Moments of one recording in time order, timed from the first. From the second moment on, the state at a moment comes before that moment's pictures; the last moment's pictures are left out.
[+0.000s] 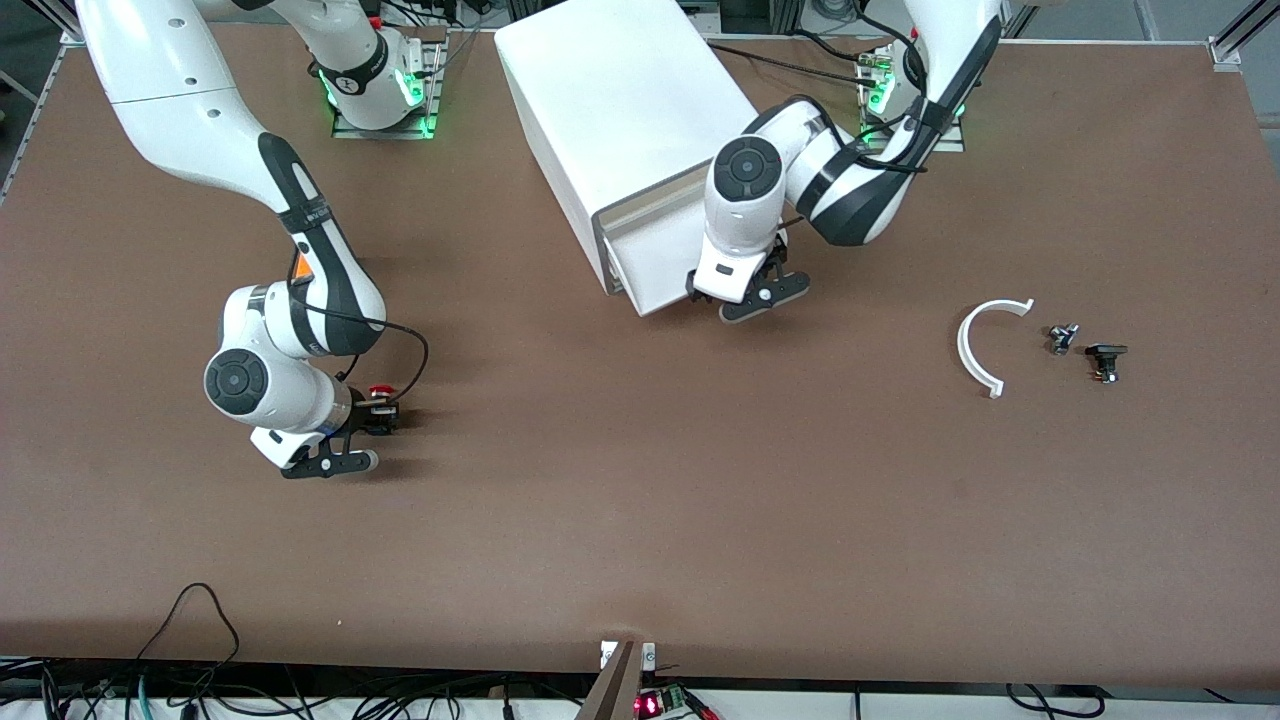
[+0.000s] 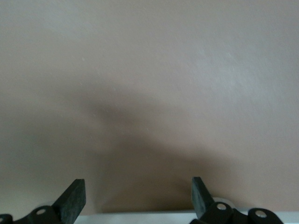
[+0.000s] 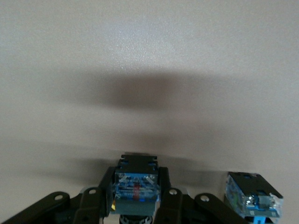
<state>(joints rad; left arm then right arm) -0.31 0.38 -0.44 -1.94 0.17 2.16 -1.24 0.11 0.69 0.05 -1.68 -0.02 2.29 0.03</state>
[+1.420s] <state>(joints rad) -0.21 0.37 -0.62 -1.91 -0.03 2.02 -1.17 0.11 0.30 0.06 -1.57 -0.02 2.04 0.03</state>
